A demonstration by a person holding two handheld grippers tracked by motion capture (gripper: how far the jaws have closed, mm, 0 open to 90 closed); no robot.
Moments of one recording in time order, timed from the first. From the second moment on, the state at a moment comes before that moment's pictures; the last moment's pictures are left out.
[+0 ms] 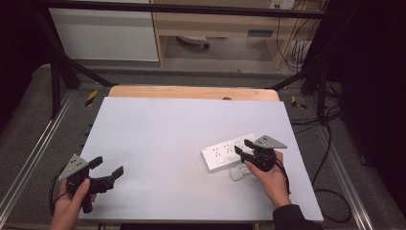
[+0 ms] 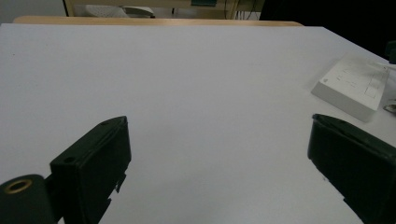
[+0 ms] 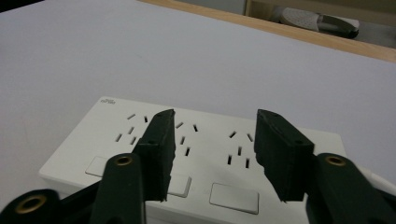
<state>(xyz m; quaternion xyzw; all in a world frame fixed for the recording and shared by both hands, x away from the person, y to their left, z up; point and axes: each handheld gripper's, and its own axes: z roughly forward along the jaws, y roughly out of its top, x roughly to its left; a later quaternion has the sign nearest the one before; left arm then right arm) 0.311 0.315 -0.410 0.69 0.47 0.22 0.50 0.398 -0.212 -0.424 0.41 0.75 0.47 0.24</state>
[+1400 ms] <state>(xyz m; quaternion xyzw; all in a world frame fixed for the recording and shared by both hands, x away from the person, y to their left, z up) 0.310 0.314 -0.411 0.70 0.47 0.22 0.49 0.378 -0.247 -0.392 0.44 0.68 0.51 0.29</state>
